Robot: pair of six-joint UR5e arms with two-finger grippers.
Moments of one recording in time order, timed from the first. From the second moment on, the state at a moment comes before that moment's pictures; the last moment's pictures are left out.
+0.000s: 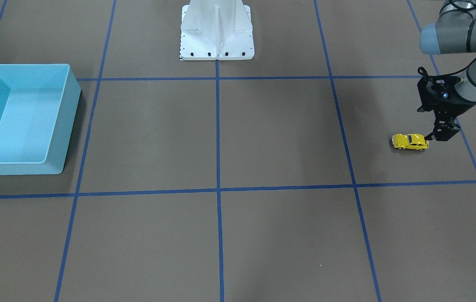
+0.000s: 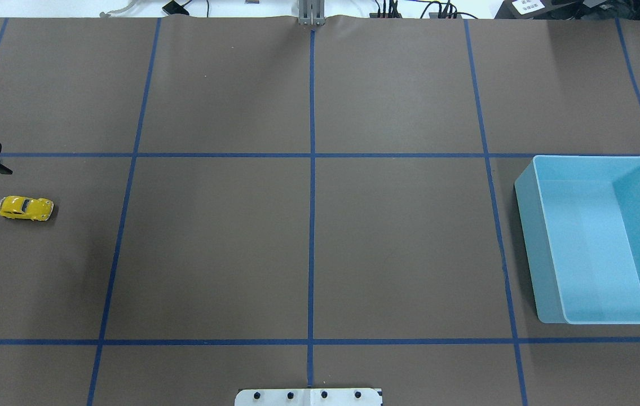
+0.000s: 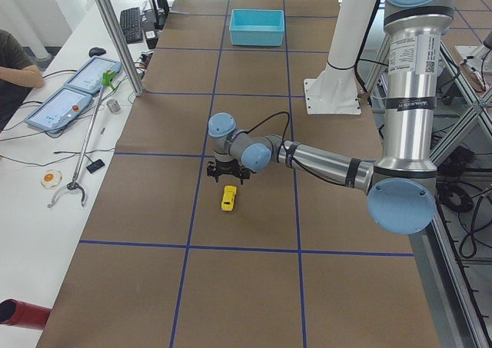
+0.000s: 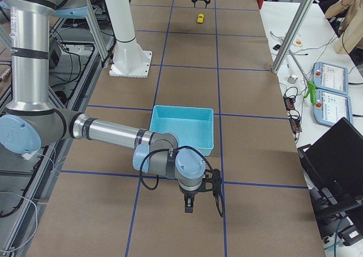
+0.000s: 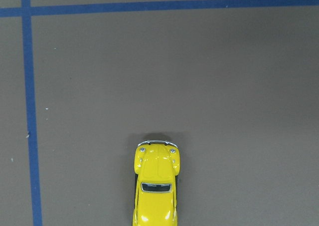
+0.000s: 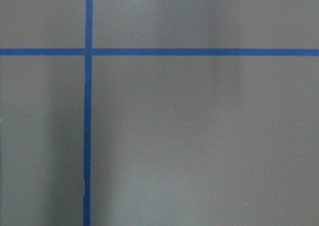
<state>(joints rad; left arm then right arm) -1.04 -1.56 -1.75 -1.89 -2.23 0.95 1.71 -1.67 1.53 -1.53 2.33 -0.16</state>
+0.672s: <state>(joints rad) -1.02 -1.62 -1.62 -1.98 -2.23 0.91 1.71 -1.67 1.53 -1.53 2.33 -0.16</state>
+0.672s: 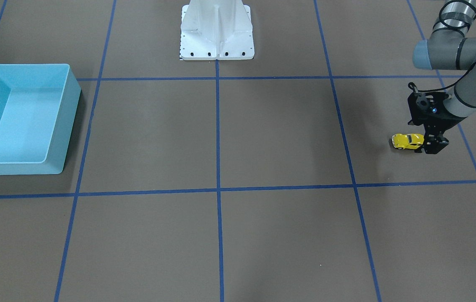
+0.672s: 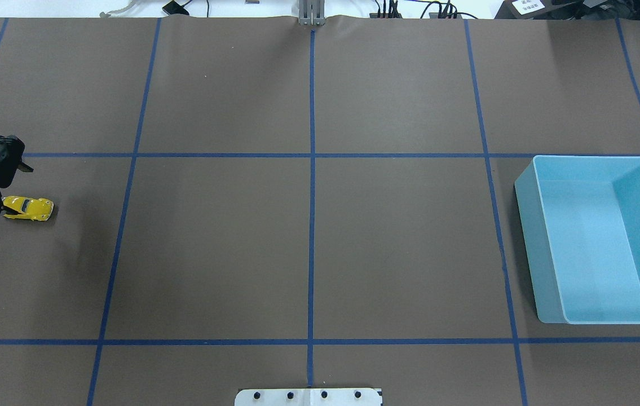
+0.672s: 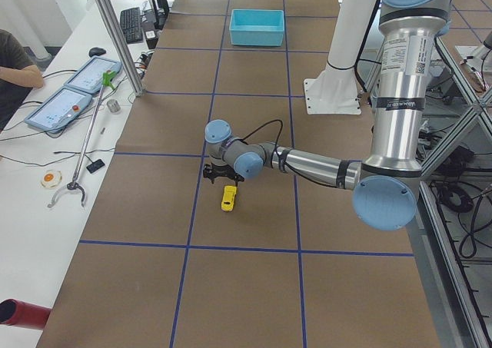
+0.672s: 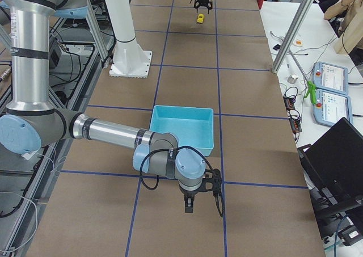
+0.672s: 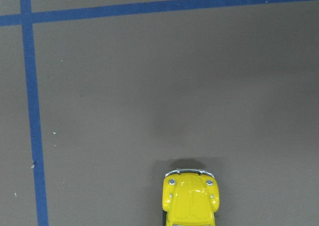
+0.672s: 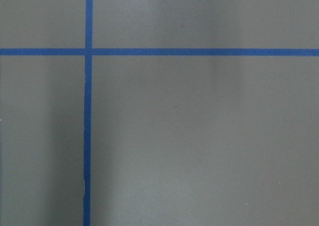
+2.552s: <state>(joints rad) -0.95 -1.64 -1.53 -2.02 -2.24 0.91 1.71 -1.67 1.53 -1.53 2.33 -0.16</state>
